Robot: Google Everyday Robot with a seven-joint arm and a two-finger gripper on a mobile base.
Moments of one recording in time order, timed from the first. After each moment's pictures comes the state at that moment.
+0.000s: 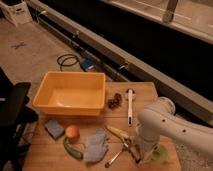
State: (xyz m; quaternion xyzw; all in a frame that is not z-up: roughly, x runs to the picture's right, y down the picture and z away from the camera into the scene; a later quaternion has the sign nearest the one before) arm 0.152 0.275 0.633 -0.38 -0.14 -0.21 0.89
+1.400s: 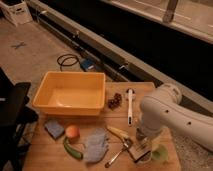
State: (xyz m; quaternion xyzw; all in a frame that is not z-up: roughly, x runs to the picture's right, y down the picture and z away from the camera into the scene) arm 0.170 0.208 0.619 -0.33 -0.09 -0.22 0.91
